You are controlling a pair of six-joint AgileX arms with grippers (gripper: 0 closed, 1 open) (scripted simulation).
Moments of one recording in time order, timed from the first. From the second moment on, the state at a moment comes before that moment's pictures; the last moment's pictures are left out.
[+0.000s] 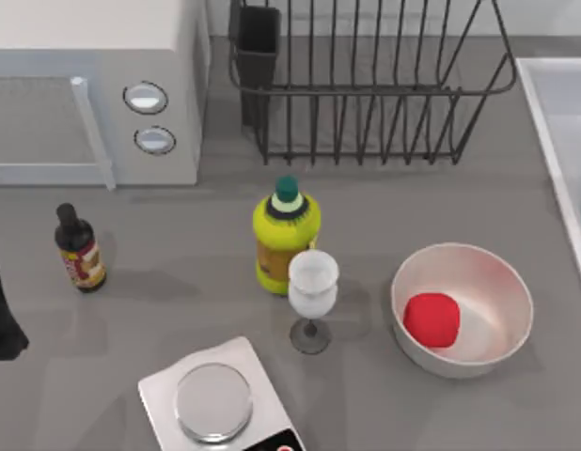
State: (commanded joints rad) left arm 0.00 0.00 0.00 0.00 0.00 0.00; right arm -0.15 1.15 1.00 -0.45 0.02 -0.19
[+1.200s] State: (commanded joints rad) left arm 0.00 0.00 0.00 0.00 0.00 0.00; right arm -0.38 2.55 2.31 -1.23 -0.03 -0.36
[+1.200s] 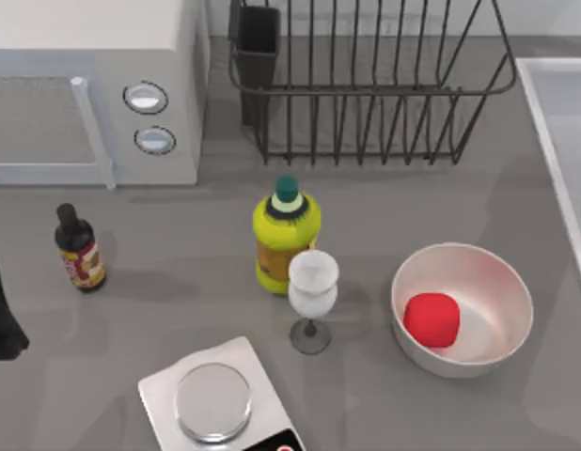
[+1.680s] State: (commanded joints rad) left arm 0.00 0.00 0.00 0.00 0.00 0.00; right arm -0.38 2.57 2.34 -1.25 -0.03 -0.36
